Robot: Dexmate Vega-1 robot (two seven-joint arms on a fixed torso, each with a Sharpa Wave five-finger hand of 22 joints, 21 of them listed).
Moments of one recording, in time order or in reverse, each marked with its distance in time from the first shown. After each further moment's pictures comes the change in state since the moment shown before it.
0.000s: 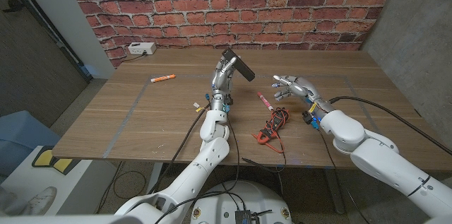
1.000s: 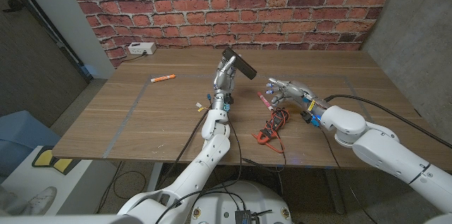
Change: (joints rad) left arm -0.021 -0.044 -0.039 0.043 -0.110 0.063 -0.133; left_hand 0.000 0.000 0.000 0.000 -0.002 0.000 0.000 0.000 0.000 0.002 -0.002 -0.010 0.013 -0.005 -0.005 0.006 0.005 -0.002 0.002 0.002 -0.001; right arm 0.083 -0.058 -0.042 0.047 0.151 -0.040 0.135; right_hand -0.034 -0.008 -0.016 0.016 0.000 0.086 0.017 0.015 0.000 0.089 0.010 0.020 -0.002 0.106 -0.051 0.022 0.042 0.045 -0.013 0.075 0.043
